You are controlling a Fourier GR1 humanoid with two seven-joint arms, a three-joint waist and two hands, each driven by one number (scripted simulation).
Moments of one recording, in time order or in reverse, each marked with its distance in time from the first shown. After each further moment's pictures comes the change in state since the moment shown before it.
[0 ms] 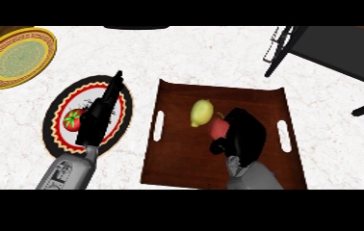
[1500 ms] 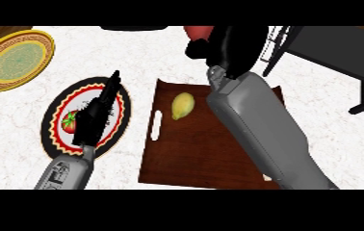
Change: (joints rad) left arm 0.013 -0.018 0.043 -0.020 -0.020 -0.036 0.024; right arm -0.700 0.002 -0.233 0.113 0.027 -0.053 -0.029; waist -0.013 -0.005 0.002
